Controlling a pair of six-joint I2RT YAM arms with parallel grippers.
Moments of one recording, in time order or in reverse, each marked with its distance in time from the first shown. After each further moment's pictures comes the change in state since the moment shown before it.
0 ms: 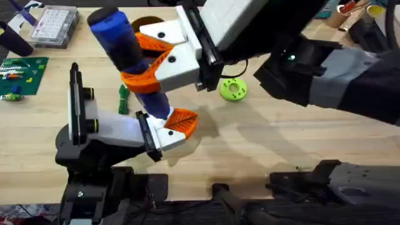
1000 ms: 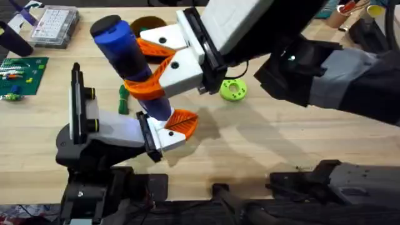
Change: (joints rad) left arm 0.000 0.000 0.000 -0.002 0.009 -0.004; right arm 0.000 -0.001 -0.006 -0.014 -0.051 -0.039
